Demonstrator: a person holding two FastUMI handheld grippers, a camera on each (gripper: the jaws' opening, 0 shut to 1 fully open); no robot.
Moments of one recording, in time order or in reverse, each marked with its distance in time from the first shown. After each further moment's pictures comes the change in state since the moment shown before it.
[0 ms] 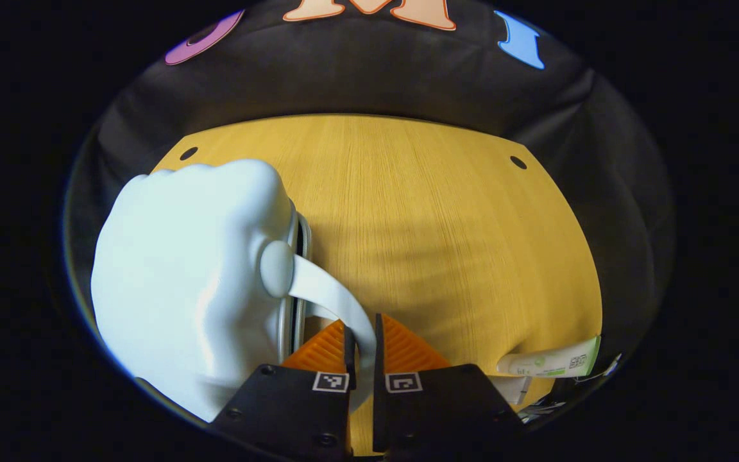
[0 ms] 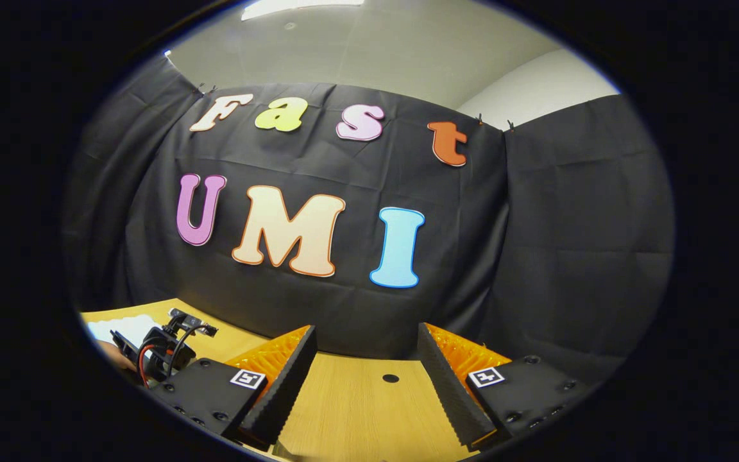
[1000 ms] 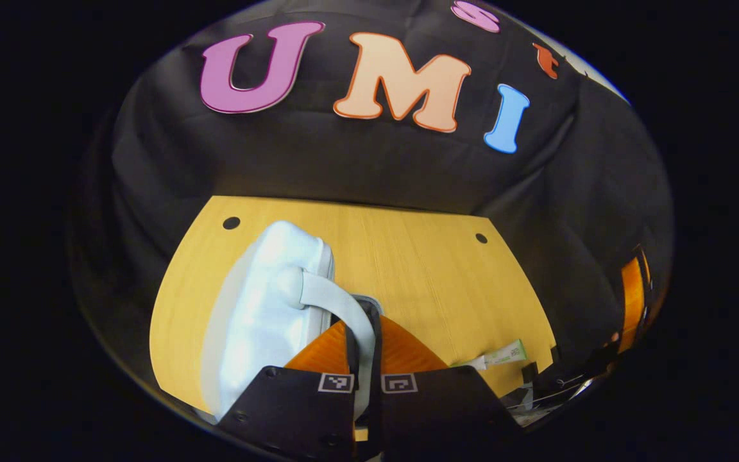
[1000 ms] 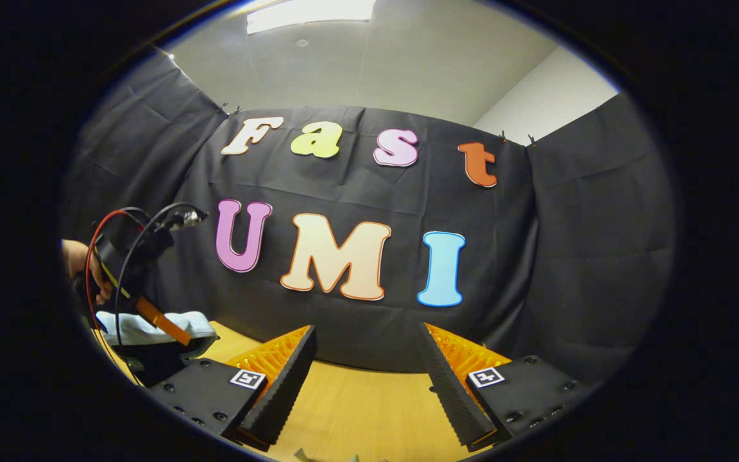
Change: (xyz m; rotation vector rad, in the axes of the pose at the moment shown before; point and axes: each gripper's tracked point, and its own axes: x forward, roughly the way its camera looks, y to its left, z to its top) left arm -0.184 0.099 0.101 0.003 -0.293 -0.150; right arm -0.033 0.123 0.035 0.049 -0.087 0.095
